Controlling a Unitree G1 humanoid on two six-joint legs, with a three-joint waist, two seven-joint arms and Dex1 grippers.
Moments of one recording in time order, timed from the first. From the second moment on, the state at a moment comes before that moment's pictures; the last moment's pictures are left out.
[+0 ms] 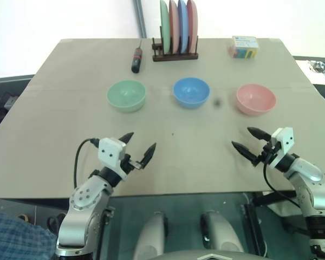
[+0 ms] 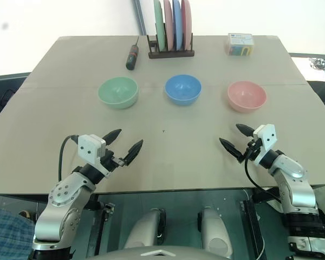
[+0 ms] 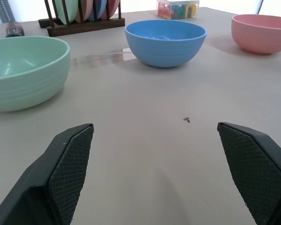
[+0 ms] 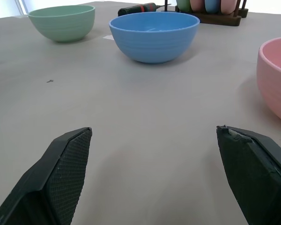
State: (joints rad) left arm 0.14 0.35 0.10 -0.46 -0.30 0.24 -0.47; right arm -0.12 -0.49 -0.14 0.04 0.40 0.06 0.84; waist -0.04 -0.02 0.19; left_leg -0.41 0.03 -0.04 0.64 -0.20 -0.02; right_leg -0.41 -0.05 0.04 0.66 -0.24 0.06
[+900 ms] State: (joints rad) left arm 0.13 0.30 0.00 -0.50 -0.53 0.21 -0.64; right arm -0.69 -0.73 0.07 0.39 -0.02 0.10 0.82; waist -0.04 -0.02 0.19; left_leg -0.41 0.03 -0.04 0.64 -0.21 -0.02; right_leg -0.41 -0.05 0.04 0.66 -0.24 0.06
